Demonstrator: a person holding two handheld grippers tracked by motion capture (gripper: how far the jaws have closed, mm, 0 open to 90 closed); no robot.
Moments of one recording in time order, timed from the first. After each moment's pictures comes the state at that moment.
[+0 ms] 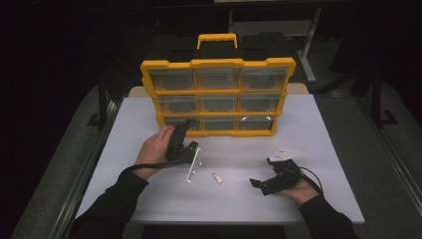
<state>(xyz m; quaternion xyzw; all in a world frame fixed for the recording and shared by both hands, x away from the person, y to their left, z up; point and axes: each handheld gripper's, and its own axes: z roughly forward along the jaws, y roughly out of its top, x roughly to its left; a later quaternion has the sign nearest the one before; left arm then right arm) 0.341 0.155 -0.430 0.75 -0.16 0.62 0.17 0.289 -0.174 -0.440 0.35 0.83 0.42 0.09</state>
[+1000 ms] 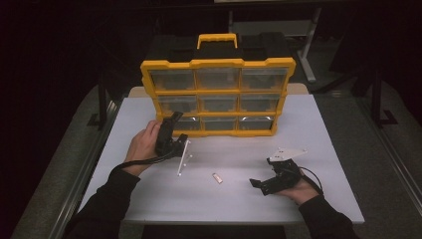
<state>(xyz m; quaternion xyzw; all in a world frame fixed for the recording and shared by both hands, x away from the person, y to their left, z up) 0.350 0.180 -0.416 0.74 -0.13 0.65 0.14 0.289 -0.173 -0.441 0.35 0.83 0.42 0.09</state>
